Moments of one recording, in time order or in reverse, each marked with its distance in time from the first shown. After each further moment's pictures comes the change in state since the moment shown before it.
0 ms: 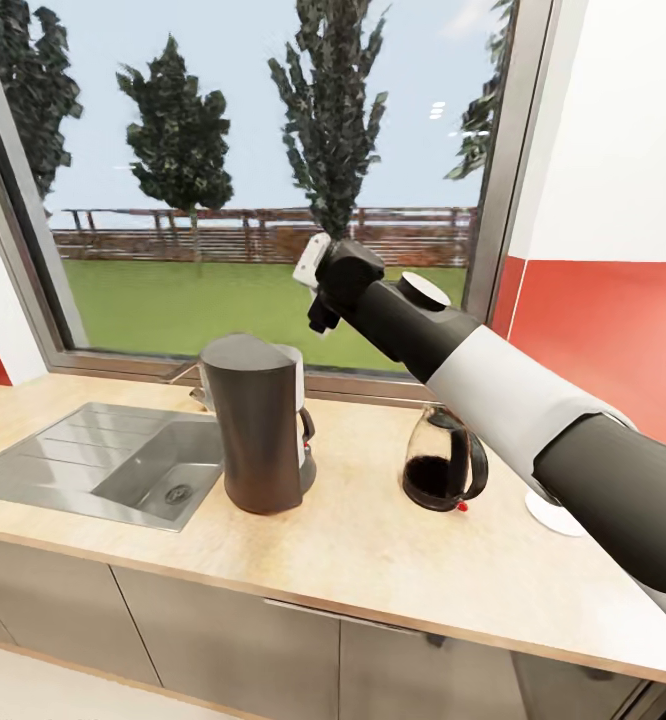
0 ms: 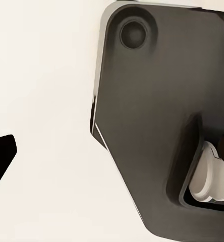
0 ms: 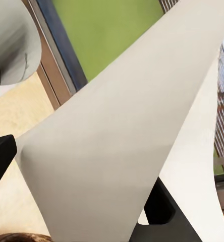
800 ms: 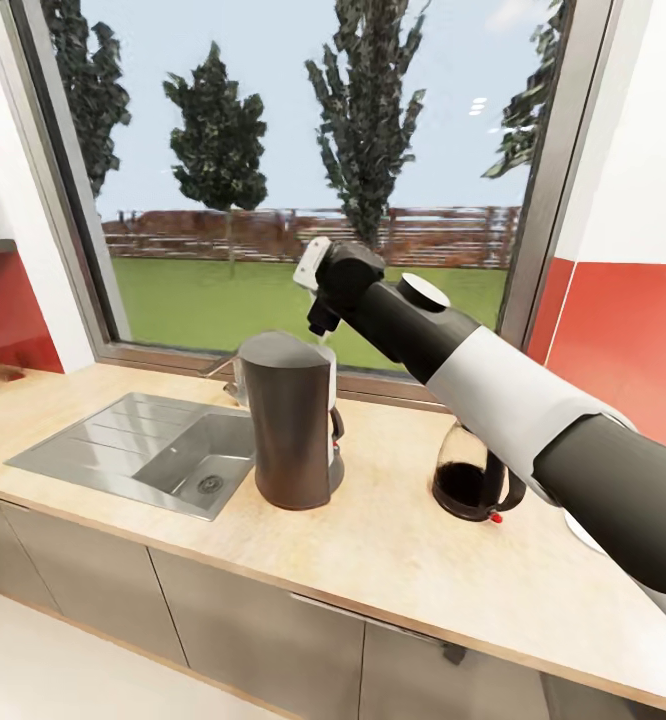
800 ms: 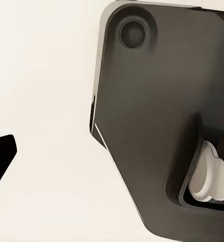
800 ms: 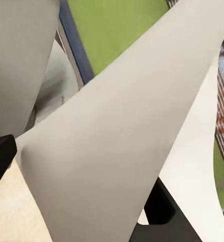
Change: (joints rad) left arm 0.000 -0.001 -0.001 0.001 0.000 0.000 0.000; right arm 0.002 0.000 0.000 0.002 0.000 0.001 0.020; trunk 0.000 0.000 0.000
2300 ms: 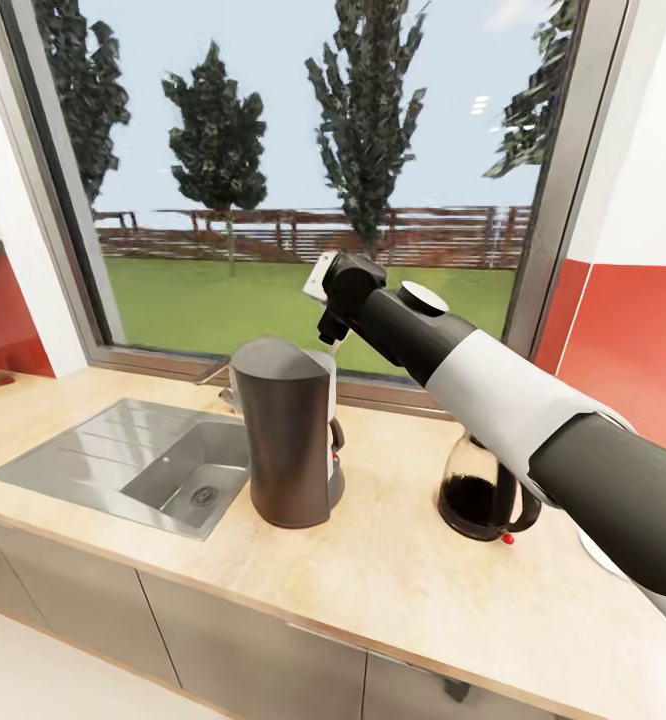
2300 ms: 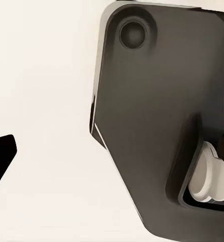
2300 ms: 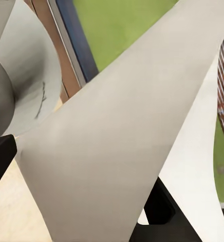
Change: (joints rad) left arm 0.000 0.000 0.001 -0.001 0.002 0.000 0.000; right arm 0.005 0.000 0.008 0.078 0.000 -0.002 0.000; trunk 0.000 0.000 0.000
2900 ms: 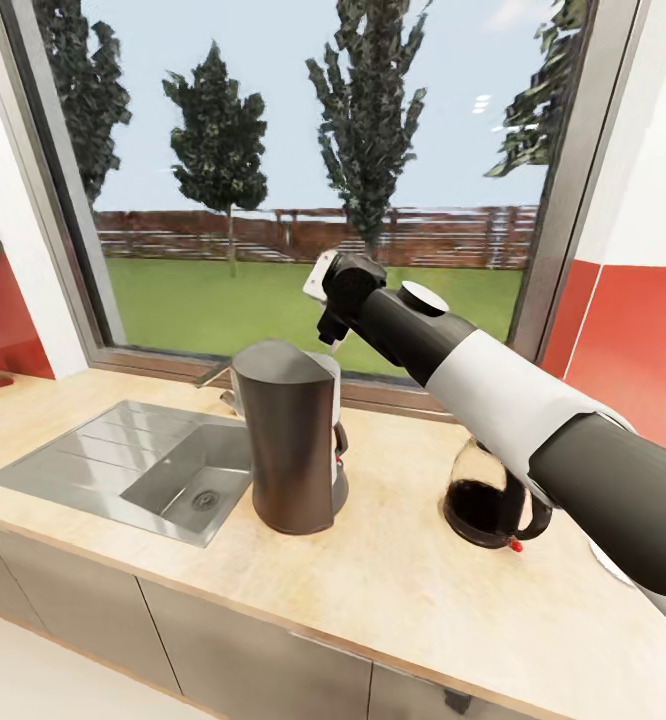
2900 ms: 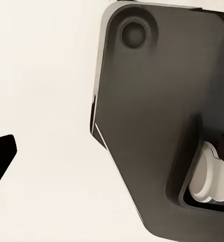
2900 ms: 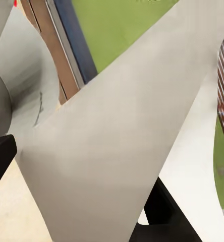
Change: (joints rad) left arm 0.000 0.001 0.001 0.000 0.001 0.000 0.000; right arm 0.000 0.000 0.000 -0.002 -0.002 -0.001 0.001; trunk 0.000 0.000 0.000
